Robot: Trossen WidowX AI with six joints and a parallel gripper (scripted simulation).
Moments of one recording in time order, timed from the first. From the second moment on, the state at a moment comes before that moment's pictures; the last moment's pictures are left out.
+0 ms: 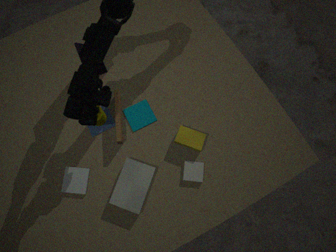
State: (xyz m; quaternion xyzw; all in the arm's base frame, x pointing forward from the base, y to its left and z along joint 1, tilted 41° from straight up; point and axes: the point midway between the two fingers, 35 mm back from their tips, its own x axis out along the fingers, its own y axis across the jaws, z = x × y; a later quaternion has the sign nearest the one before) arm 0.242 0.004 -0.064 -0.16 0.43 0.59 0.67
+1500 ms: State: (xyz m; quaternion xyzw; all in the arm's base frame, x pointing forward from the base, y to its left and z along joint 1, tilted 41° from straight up) arm 0.245 -0.036 -0.017 -0.16 0.43 0.58 0.67
